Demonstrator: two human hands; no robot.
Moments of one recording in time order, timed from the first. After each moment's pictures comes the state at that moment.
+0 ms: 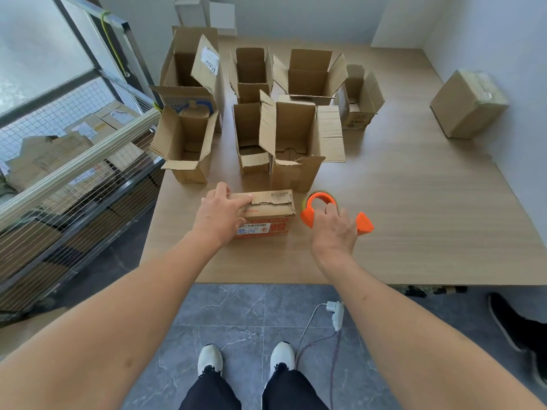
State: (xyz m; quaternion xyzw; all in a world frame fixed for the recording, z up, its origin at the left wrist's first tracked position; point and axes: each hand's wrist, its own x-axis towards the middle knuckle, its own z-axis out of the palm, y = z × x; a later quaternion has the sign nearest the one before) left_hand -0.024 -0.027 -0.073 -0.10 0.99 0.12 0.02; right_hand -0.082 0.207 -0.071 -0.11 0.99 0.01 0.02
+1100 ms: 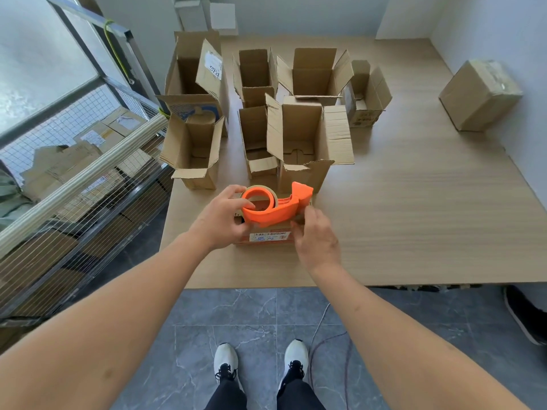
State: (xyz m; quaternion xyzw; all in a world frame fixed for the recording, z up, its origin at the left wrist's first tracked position) left_hand -0.023 -0.060 -0.053 0.00 0.95 0.30 0.00; right_hand -0.061 0.170 -0.081 -0.14 0.95 -0.30 0.00
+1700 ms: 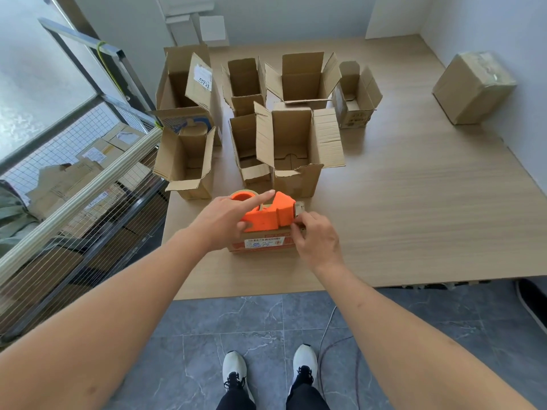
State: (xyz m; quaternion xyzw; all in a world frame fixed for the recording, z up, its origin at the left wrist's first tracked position) left_hand -0.052 -0.045 -0.029 0.08 0.98 0.13 0.08; right_hand -0.083 0.189 -0.092 -0.17 0.93 -0.33 -0.01
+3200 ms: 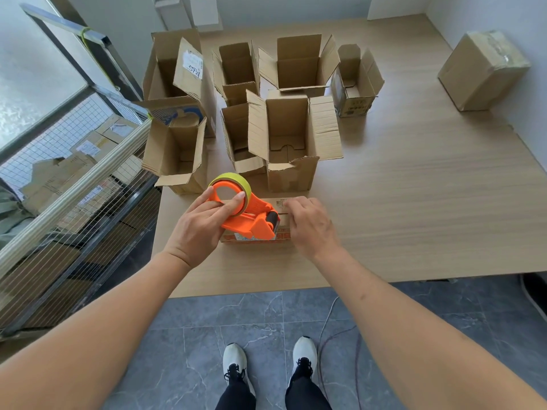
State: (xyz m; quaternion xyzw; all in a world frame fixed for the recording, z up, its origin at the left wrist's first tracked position) left_hand -0.021 -0.063 -0.065 0.17 0.96 0.09 -0.20; right_hand -0.108 0.188 -0.088 -0.27 0.93 -0.25 -0.02
